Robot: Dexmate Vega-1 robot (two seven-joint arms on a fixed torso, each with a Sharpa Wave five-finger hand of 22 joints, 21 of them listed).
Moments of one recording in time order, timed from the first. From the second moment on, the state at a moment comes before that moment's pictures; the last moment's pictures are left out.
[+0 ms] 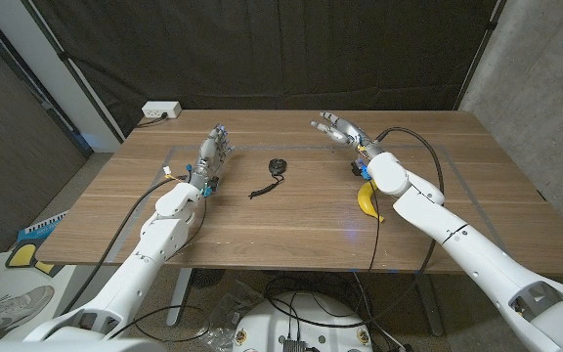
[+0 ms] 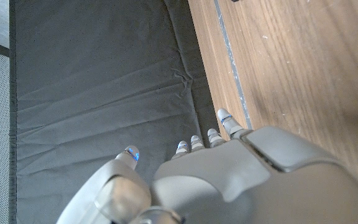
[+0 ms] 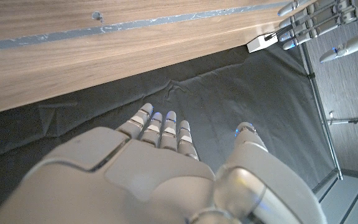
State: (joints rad) left arm 0.91 0.36 0.15 -1.32 -0.49 -0.20 -0.16; left_hand 0.06 0.09 0.32 0.17 0.31 -0.17 -0.12 0.19 0.18 -0.17 -0.06 0.21 0.18 -0.17 -0.03 0.19 0.17 -0.17 -0.02 0.60 0.18; right arm -0.80 -0.51 -0.51 -1.71 -0.31 -0.12 -0.04; right_hand 0.33 0.13 0.27 -0.08 0.18 0.06 0.04 0.20 0.18 0.10 0.06 0.22 0.18 0.00 0.03 0.18 0.17 0.06 -0.01 0.22 0.19
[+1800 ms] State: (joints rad) left arm 0.93 0.32 0.11 -1.32 -0.48 -0.24 -0.07; left_hand 0.31 0.18 0.61 0.08 0.27 -0.10 -0.18 0.21 0.18 -0.12 -0.05 0.22 0.18 -0.17 -0.03 0.19 0.18 -0.17 0.01 0.58 0.18; right arm -0.73 -0.36 -0.75 -1.71 -0.88 -0.45 0.01; right_hand 0.32 -0.04 0.17 -0.13 0.20 0.16 0.06 0.21 0.18 0.22 0.05 0.24 0.18 0.15 0.01 0.20 0.17 0.14 0.07 0.24 0.19
